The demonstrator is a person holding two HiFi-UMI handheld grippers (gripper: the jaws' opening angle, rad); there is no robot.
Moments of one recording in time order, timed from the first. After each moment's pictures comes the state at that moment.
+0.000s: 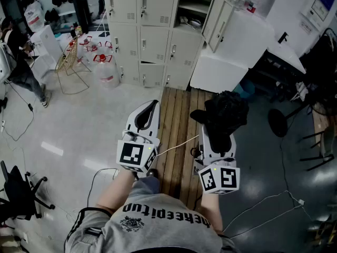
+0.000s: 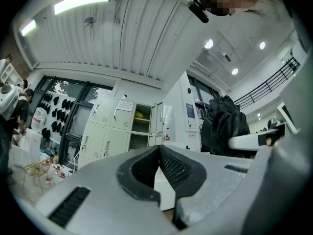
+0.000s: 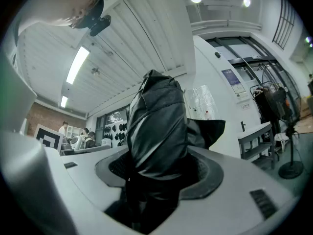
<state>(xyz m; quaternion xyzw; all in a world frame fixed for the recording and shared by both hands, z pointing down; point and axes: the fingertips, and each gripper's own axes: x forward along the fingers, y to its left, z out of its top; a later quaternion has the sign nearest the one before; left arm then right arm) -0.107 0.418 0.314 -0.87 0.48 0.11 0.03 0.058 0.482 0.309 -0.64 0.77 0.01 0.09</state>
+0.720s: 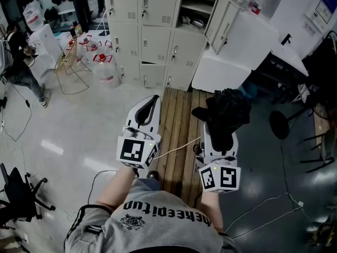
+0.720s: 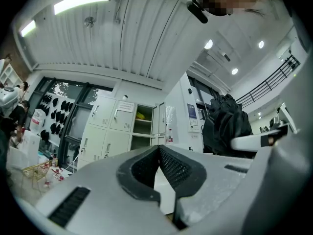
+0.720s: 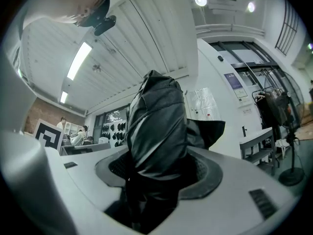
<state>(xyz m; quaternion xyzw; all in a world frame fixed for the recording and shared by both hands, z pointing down) -0.113 0.371 0.310 -0.87 0.48 0.12 0.04 0.051 0.440 0.308 -0.64 0.76 0.04 0.08</state>
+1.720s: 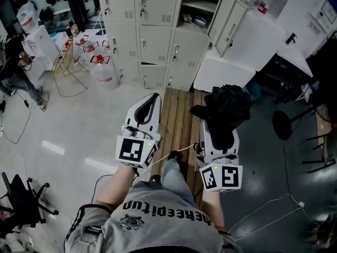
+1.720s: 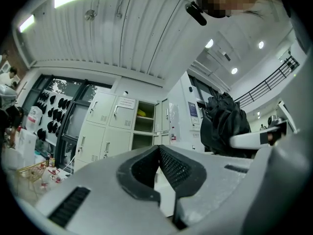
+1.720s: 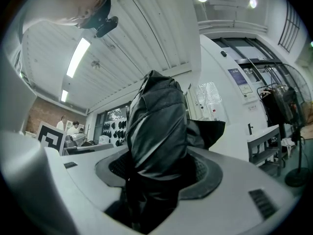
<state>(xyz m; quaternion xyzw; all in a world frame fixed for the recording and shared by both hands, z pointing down) -0.116 0.286 0.317 -0.87 0.47 0.11 0.04 0.040 0.355 0.313 -0.64 0.77 0.03 0.08</state>
